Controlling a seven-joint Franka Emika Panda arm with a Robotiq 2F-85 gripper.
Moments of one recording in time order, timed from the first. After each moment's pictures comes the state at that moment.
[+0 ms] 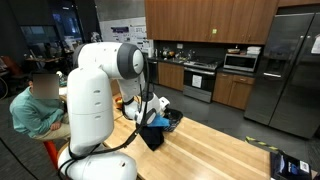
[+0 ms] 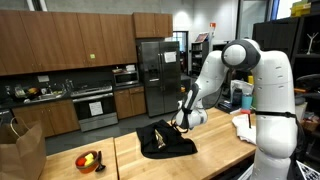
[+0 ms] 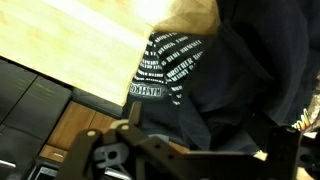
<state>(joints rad) 0.19 0.20 0.04 -2.62 0.40 3.45 -0.55</state>
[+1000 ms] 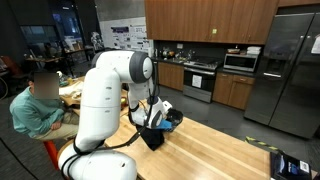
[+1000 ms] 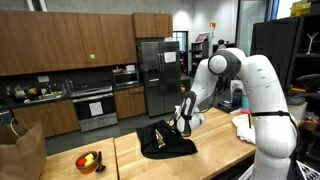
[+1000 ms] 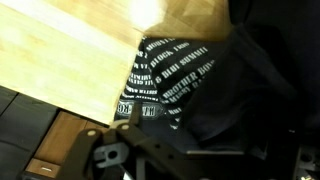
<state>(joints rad) 0.17 0.39 -0.03 -2.50 0.10 3.45 -0.31</state>
